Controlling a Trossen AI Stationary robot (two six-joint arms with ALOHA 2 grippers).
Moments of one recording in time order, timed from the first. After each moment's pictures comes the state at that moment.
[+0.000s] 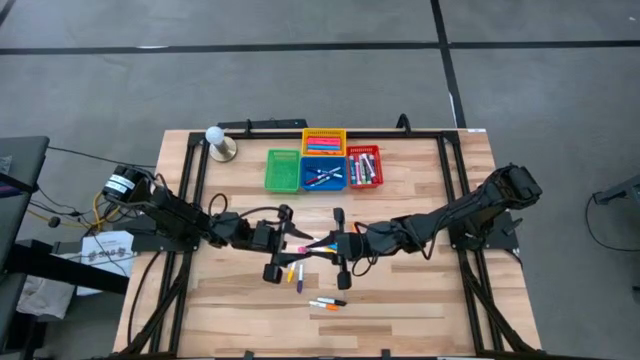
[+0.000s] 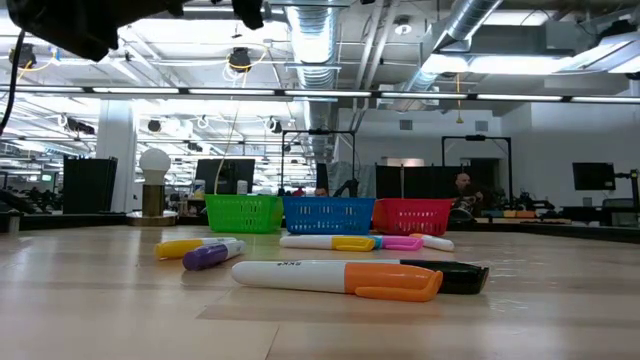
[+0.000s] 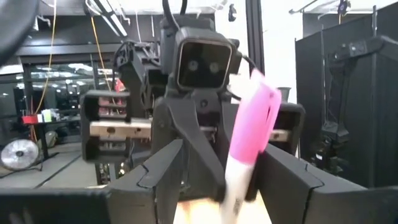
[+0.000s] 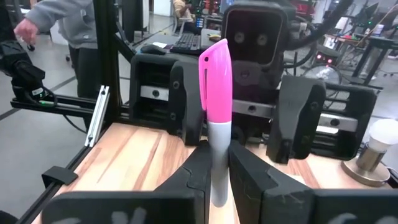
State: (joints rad) left arm -0.34 1.54 0.56 1.28 -0.13 0.15; right arm 0.36 1.62 1.06 0.41 0.27 -0.14
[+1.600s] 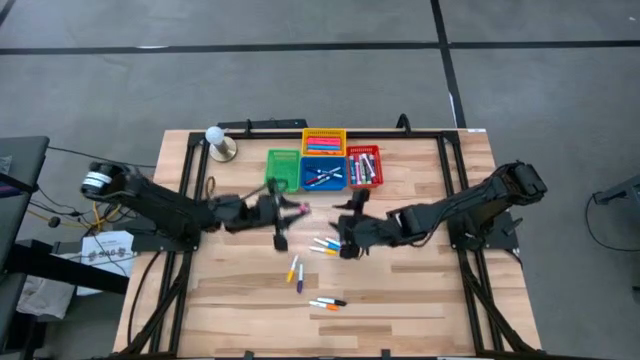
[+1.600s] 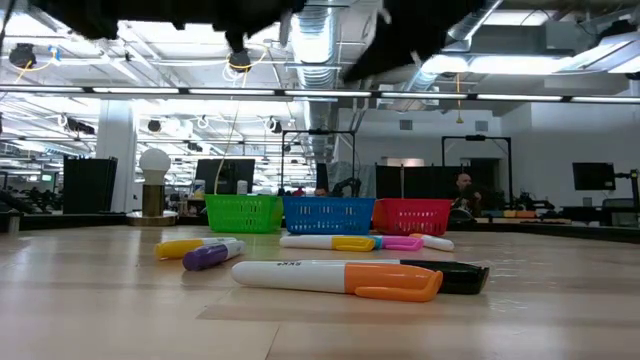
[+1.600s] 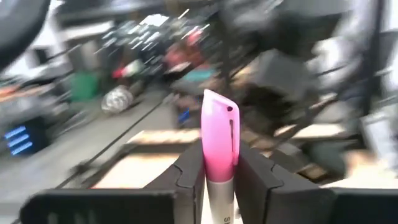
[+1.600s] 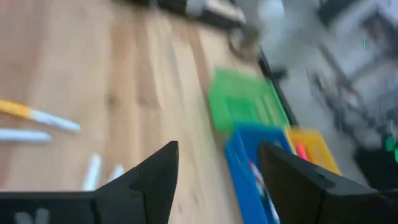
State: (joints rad) left arm -0.22 1.33 0.57 0.86 -0.35 0.18; right arm 0.29 1.57 1.06 -0.16 0.66 -0.15
